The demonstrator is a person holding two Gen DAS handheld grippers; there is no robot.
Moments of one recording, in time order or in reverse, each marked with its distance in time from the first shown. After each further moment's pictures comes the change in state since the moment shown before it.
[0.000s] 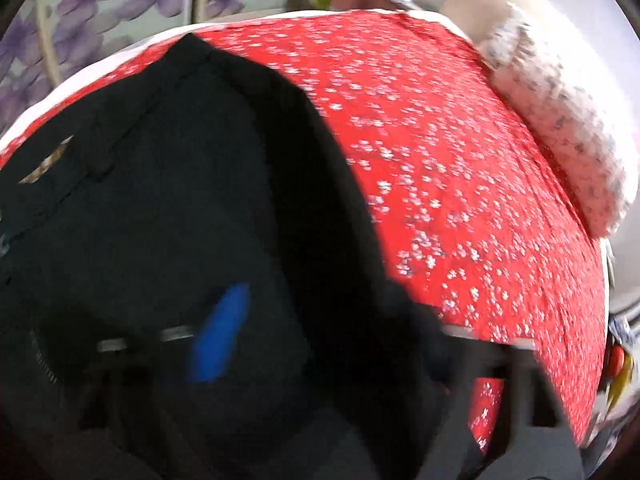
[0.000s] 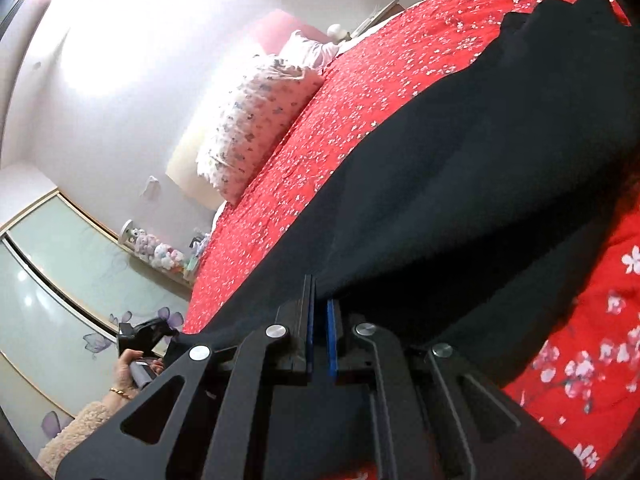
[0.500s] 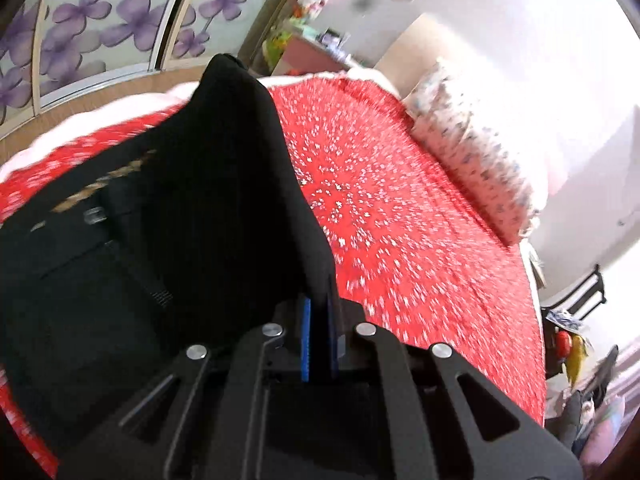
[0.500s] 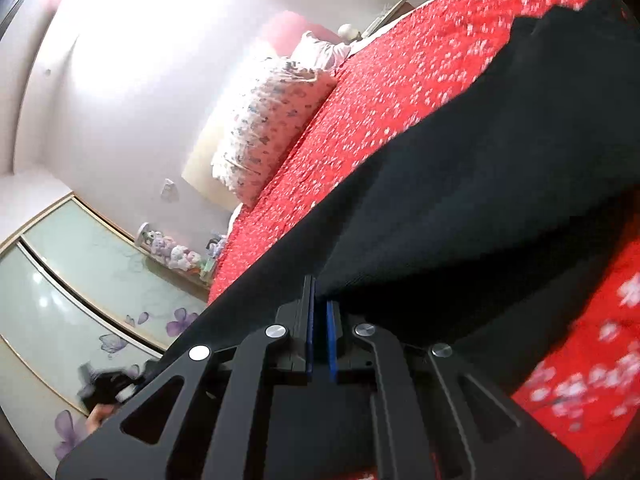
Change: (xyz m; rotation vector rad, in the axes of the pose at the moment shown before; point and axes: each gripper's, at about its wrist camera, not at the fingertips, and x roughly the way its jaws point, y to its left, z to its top) left arm -0.163 0.099 -0.073 0.020 -0.208 -0.261; right arm -0.011 -0.003 0.014 0.006 -0.002 0.049
